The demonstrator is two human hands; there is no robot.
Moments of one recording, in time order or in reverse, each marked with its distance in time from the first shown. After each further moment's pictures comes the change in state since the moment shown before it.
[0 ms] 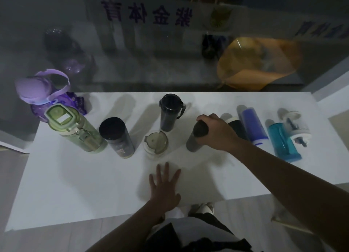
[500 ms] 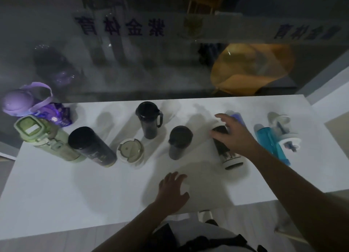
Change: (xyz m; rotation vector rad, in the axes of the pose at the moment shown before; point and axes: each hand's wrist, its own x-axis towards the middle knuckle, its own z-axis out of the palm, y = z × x) left_hand 0.023 0.092 -0.021 -0.274 0.056 0.051; right_hand -0.037 0.099 -0.056 0.368 0.150 0.119
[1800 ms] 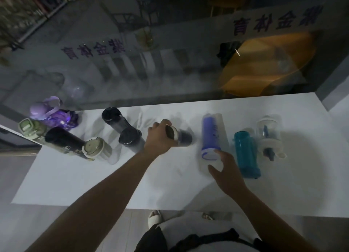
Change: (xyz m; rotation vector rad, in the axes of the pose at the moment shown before) left_hand 0.096 0.212 -0.067 -0.070 0.511 -0.267; right_hand -0.037 0.233 -0.027 0.254 0.033 -0.100
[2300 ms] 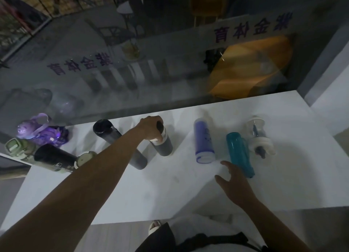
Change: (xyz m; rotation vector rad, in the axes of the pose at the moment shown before) left_hand 0.055 0.024 -0.045 0.432 -0.233 0.110; right_hand -0.022 0.027 -0.017 0.033 -0.010 0.141
